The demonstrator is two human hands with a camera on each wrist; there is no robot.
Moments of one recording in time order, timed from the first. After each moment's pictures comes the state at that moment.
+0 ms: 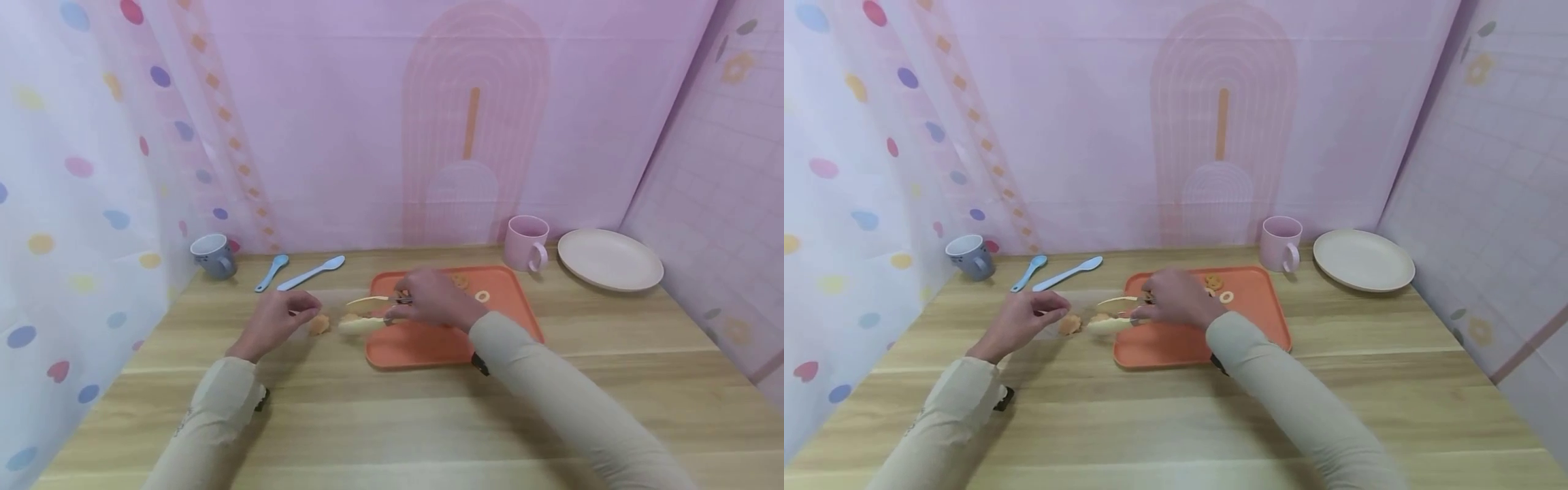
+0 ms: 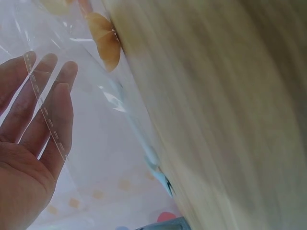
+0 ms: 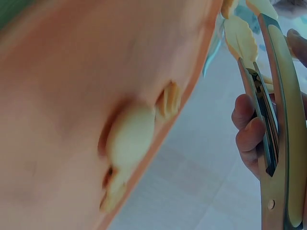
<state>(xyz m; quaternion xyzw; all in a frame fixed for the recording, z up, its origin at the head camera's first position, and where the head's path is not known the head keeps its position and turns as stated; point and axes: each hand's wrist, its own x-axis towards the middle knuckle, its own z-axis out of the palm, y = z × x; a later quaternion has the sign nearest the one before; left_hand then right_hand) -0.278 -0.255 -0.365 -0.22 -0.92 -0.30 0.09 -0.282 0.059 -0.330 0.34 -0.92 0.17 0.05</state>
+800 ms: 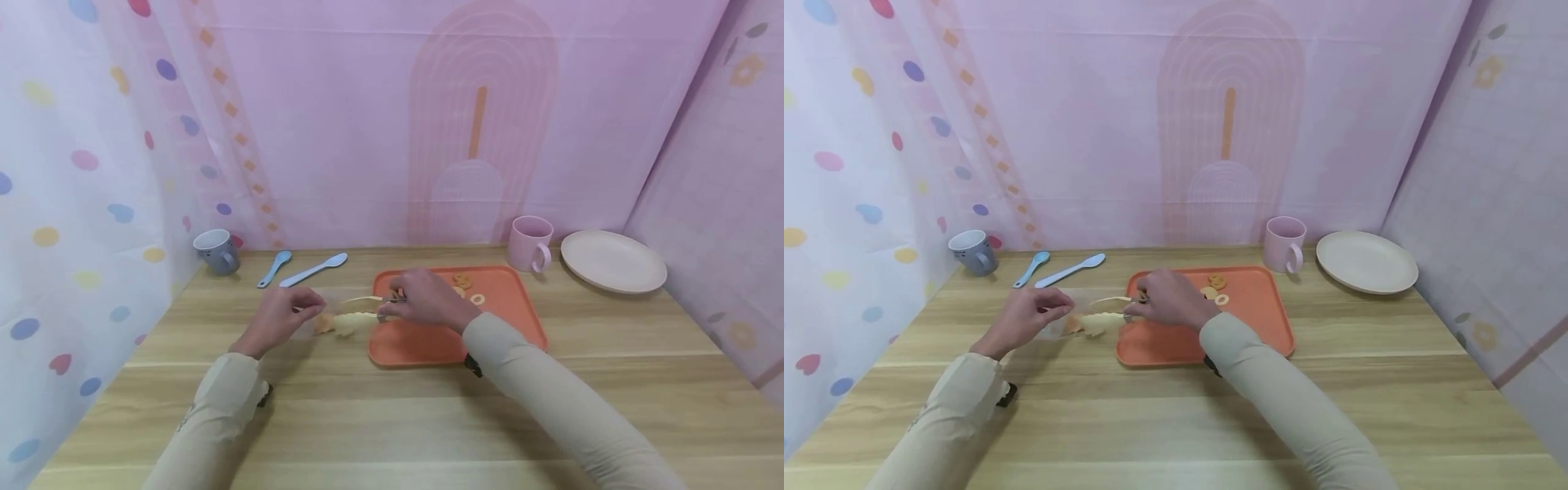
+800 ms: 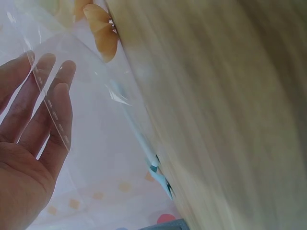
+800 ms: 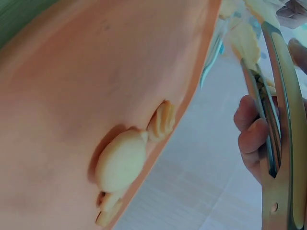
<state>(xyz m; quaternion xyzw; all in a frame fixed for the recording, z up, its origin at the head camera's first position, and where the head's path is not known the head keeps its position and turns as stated) -0.277 -0.253 -0.366 -0.23 -0.92 -0.31 0.09 -0.279 0.046 -0.333 0.33 -0.92 0.23 0.02</state>
